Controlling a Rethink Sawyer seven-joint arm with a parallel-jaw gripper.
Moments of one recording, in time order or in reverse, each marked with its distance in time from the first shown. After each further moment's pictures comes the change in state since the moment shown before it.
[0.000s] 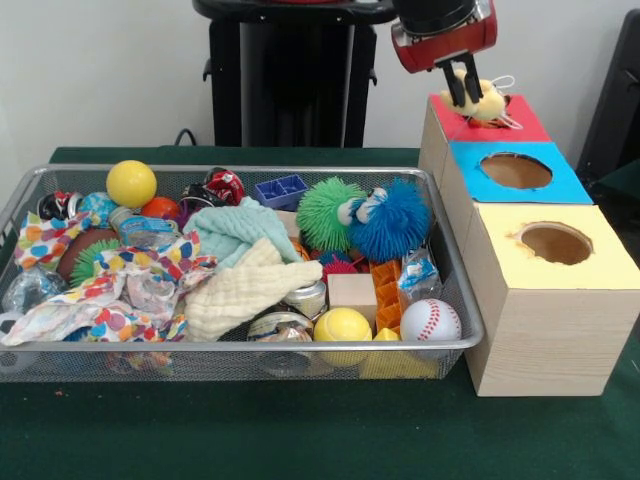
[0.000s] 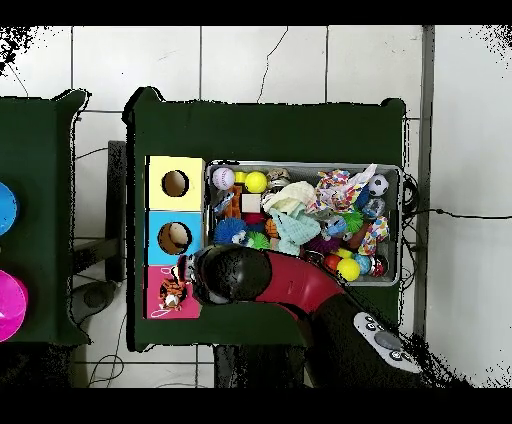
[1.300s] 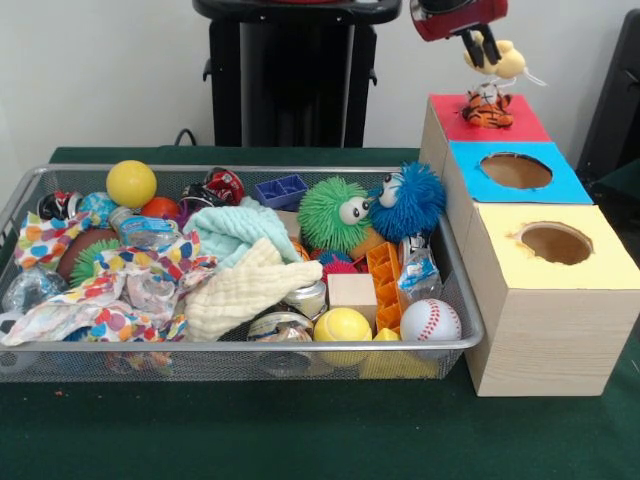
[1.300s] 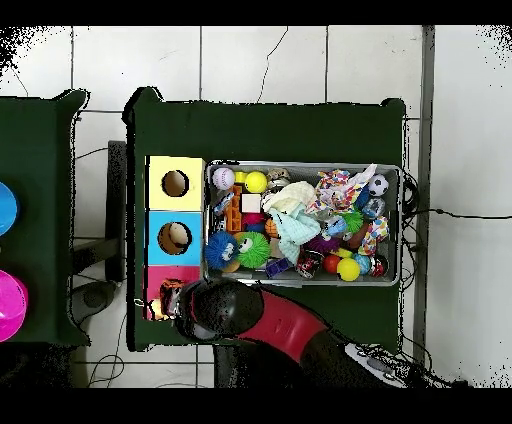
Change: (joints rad) arm -0.046 -0.024 0.102 0.253 0.232 -0.104 0.000
